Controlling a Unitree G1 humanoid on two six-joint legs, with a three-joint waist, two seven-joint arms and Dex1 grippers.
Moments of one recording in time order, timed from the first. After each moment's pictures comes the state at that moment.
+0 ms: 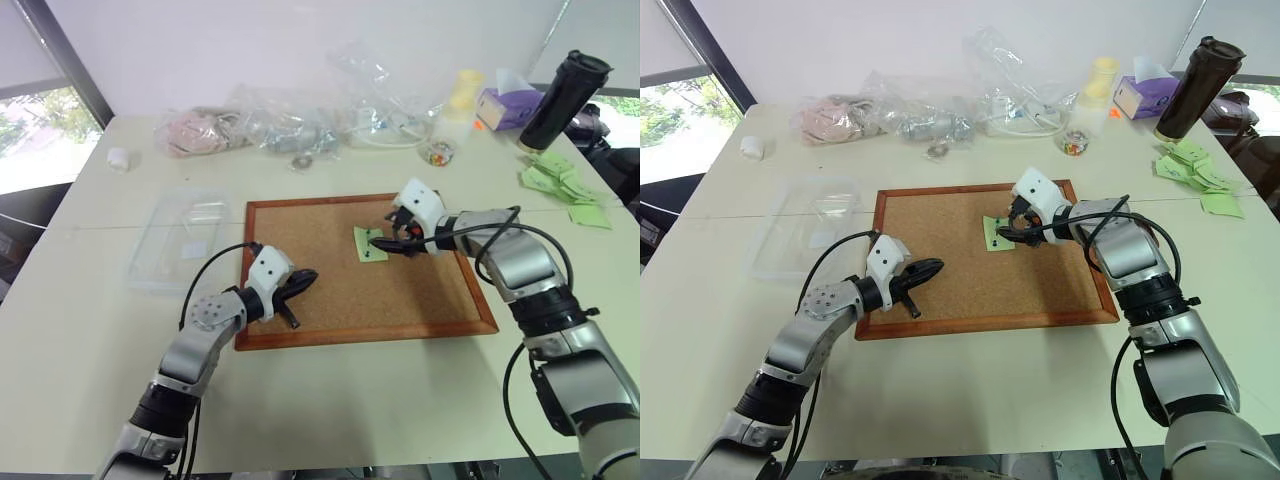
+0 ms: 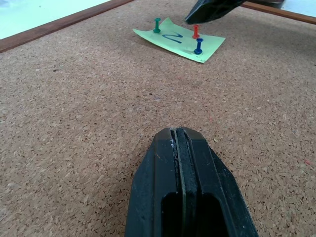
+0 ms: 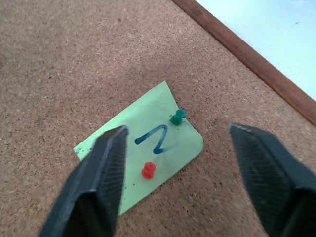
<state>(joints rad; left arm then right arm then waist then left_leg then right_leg) -0.25 0.34 -0.21 -0.07 -0.21 0.29 -0.65 -0.77 -0.61 0.26 0.24 0.14 0.57 0.84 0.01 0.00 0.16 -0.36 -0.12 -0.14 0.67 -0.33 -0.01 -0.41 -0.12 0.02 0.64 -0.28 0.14</state>
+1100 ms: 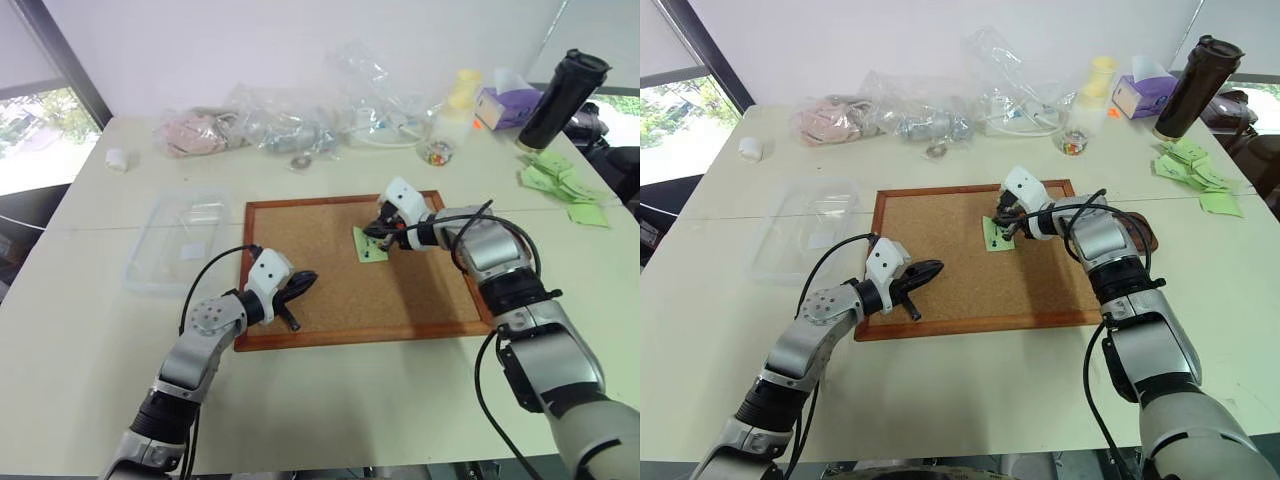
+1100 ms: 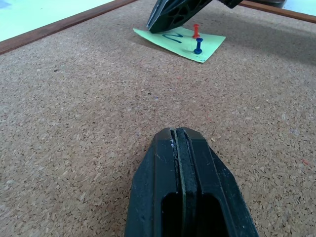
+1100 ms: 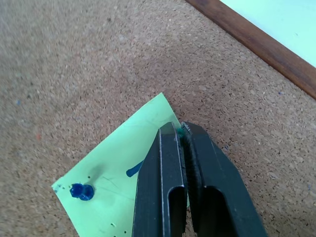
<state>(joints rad) -0.23 0.33 -0.20 -0.10 -0.18 0.29 -0.65 -0.86 -0.49 0.22 0.48 0.09 0.55 0.89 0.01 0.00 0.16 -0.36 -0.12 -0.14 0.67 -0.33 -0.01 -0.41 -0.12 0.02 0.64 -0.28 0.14</state>
